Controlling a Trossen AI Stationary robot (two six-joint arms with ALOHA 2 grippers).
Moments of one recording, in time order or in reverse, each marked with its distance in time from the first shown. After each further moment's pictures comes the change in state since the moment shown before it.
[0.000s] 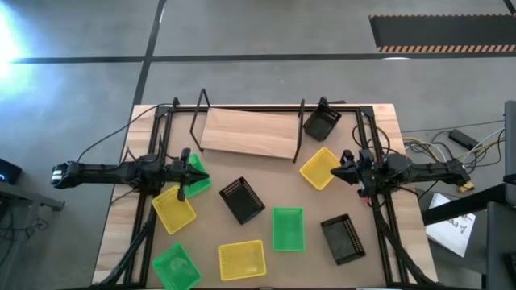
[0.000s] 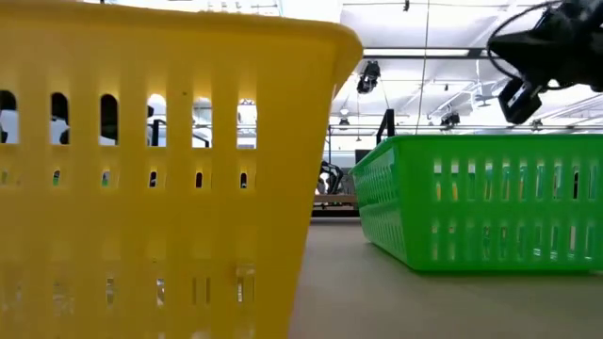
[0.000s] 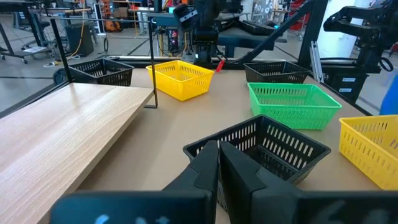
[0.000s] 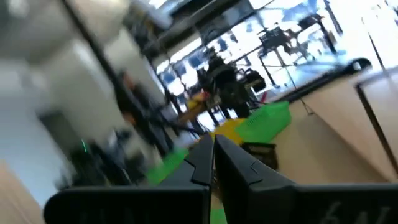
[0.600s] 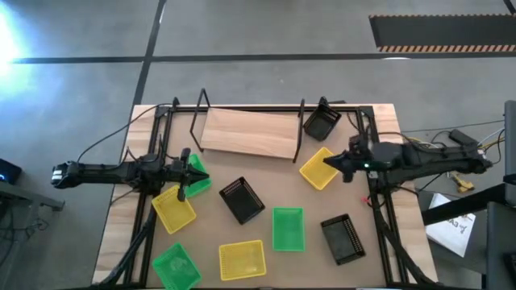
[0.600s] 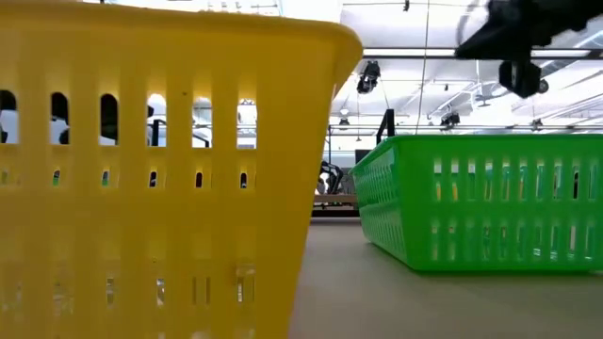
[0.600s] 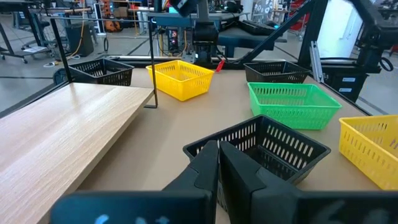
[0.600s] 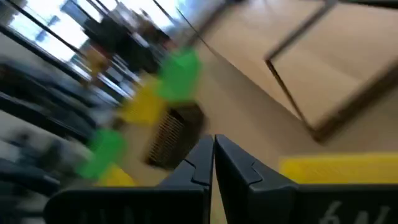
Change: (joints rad) left arm 0.000 0.000 0.000 0.000 0.000 0.000; right arm 0.000 0.684 0.572 -0.581 0.200 0.252
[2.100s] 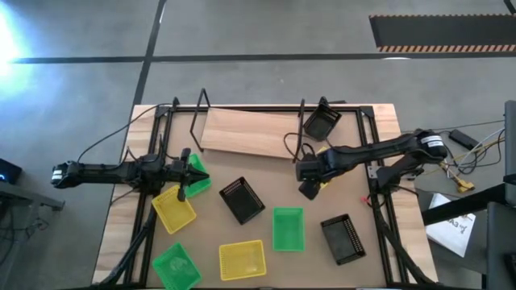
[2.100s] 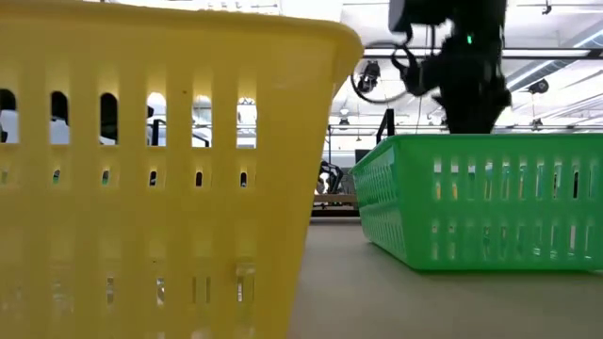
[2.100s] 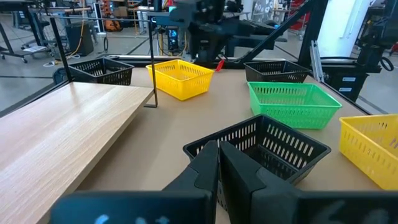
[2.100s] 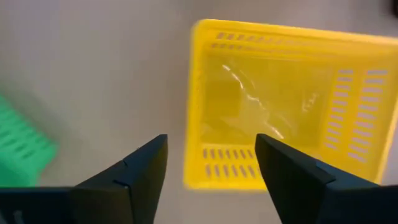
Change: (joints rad) left arm 0.000 0.004 0.000 -0.001 0.000 0.000; right arm -0.005 0.812 0.505 -0.647 -0.097 -0.040
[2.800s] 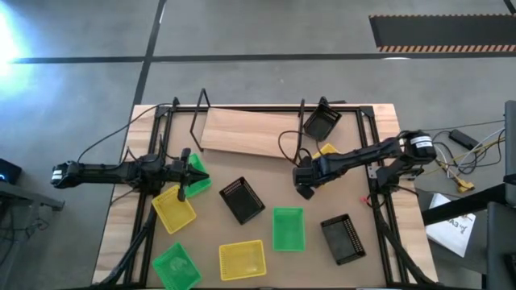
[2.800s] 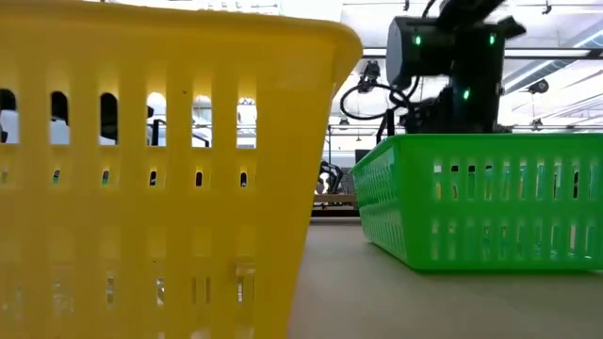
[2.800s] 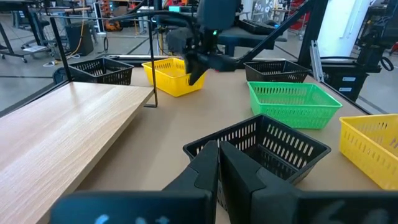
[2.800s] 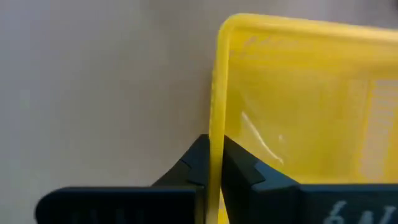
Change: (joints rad) left arm 0.000 0.001 0.000 0.001 0.000 0.000; right arm -0.010 0.095 -0.108 0.139 0.082 0.014
